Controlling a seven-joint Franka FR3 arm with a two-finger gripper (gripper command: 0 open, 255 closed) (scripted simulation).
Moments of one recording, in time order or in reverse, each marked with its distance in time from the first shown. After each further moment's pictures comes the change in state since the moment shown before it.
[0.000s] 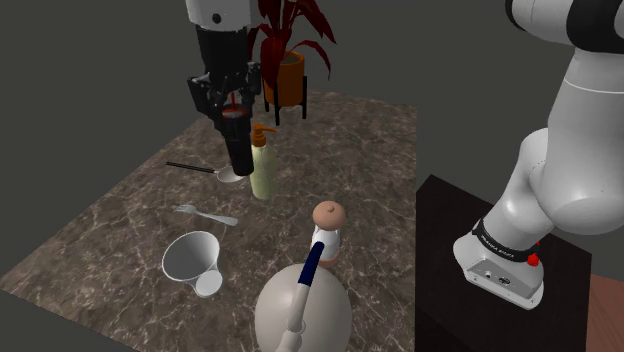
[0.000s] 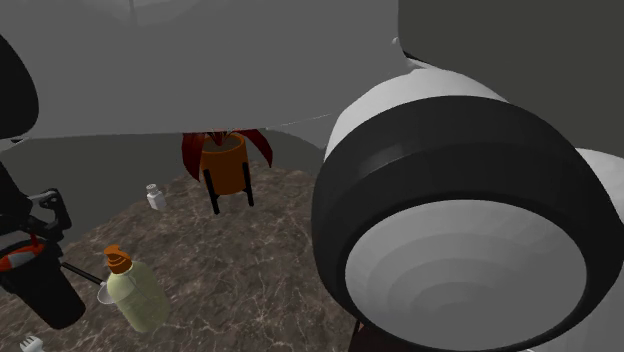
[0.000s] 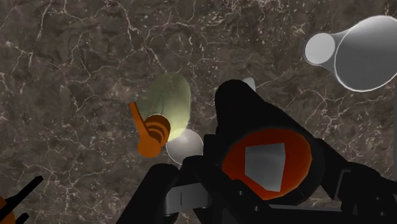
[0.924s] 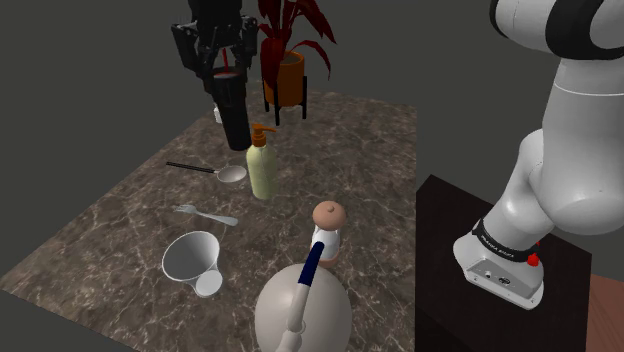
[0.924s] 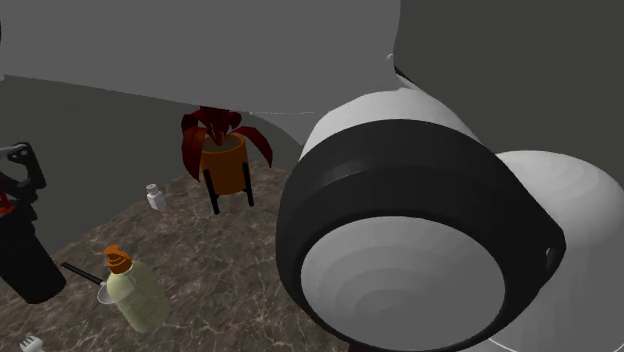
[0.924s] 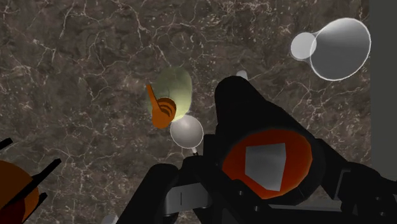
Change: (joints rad) arm 0.016 0.063 0.001 0.280 -0.014 -0.218 0.005
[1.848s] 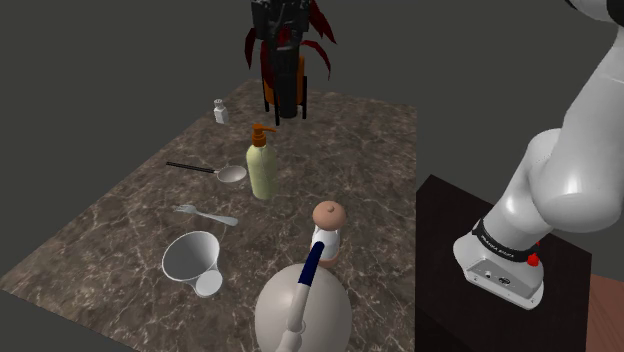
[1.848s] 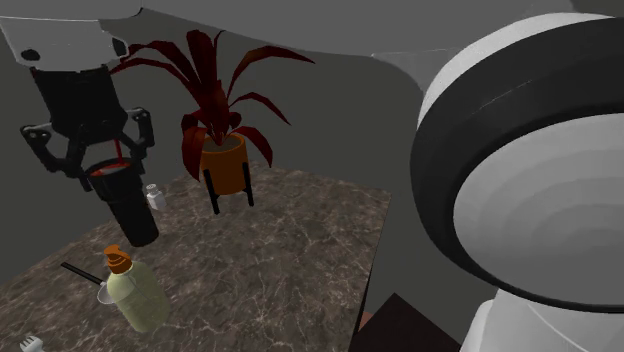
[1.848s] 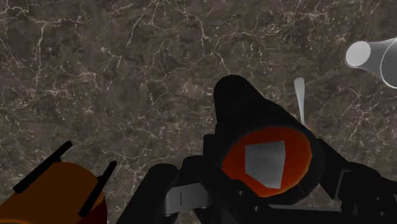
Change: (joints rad) arm -0.170 -0.249 -0.086 -0.296 0.075 0.045 -0.239
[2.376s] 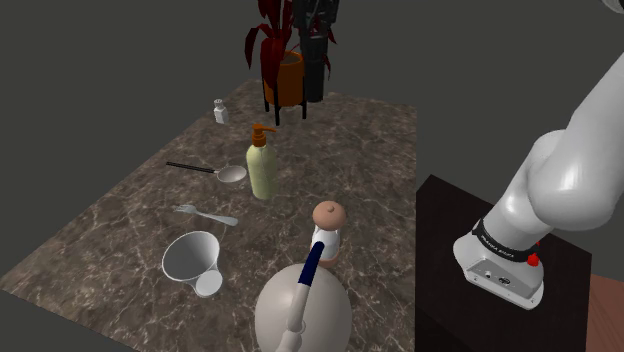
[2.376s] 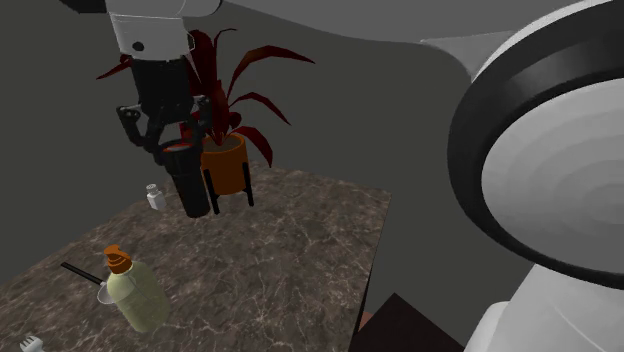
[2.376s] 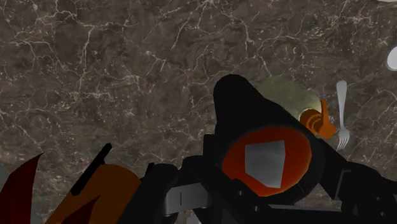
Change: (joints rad) arm -0.100 -0.081 -0.088 -0.097 0.021 0.008 -0.187
